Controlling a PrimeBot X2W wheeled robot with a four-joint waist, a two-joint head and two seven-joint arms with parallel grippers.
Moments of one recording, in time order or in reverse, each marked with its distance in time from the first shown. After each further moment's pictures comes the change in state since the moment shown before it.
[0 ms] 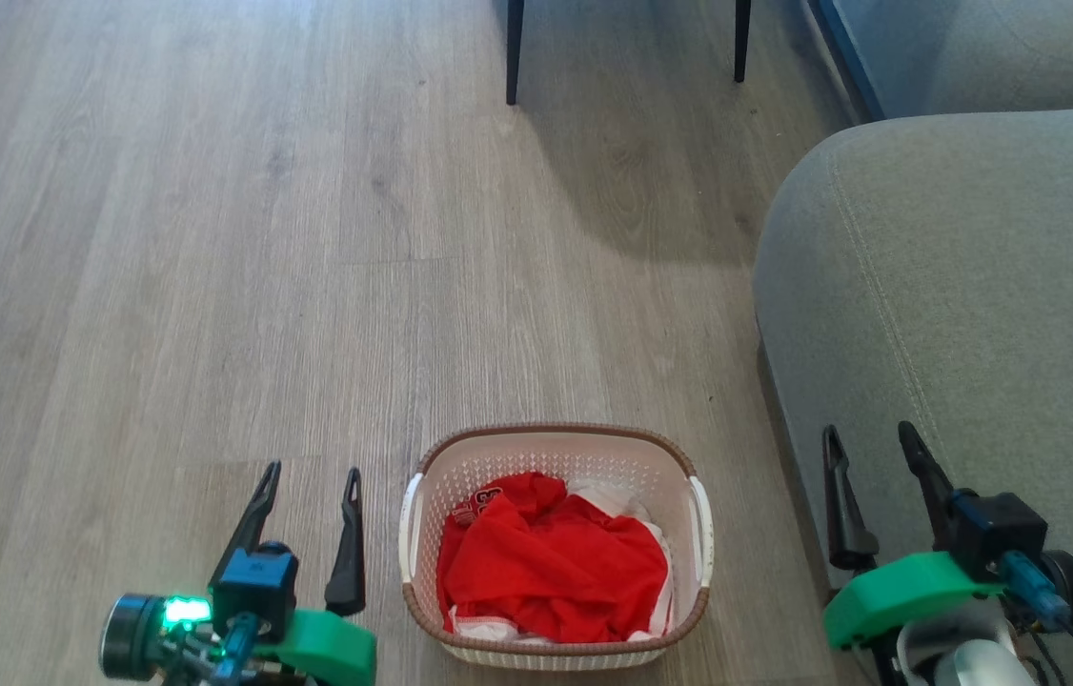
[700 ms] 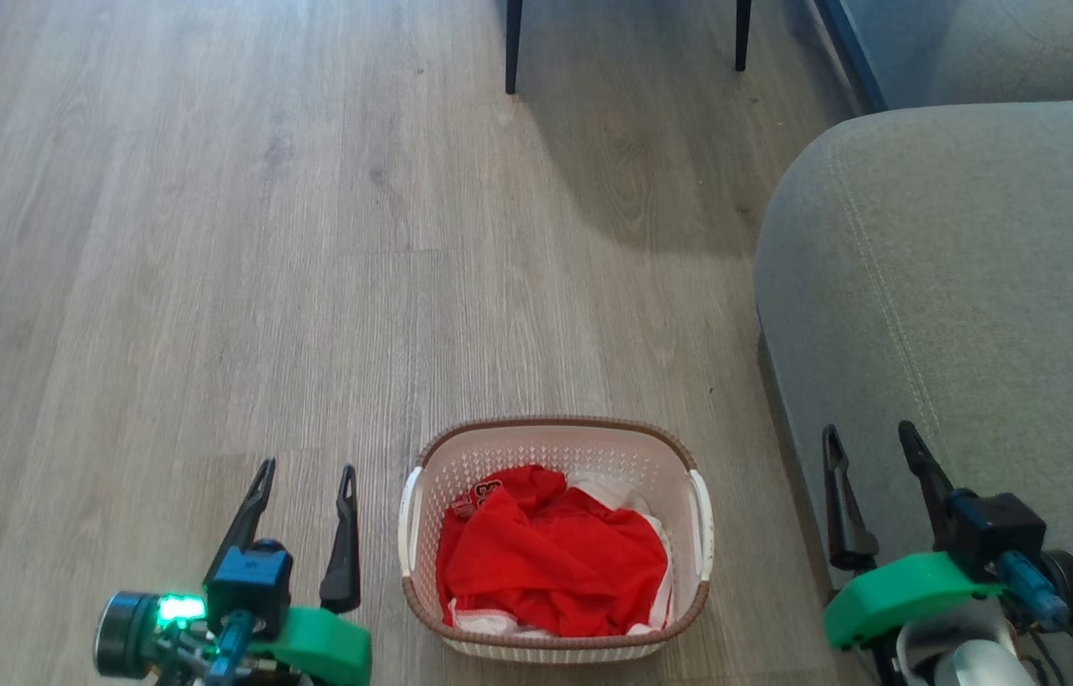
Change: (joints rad) left arm 0.003 -0.003 0.016 -0.002 0.008 -0.010 0.000; right arm 0.000 -0.001 0.000 0.000 -0.006 0.000 0.000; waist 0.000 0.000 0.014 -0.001
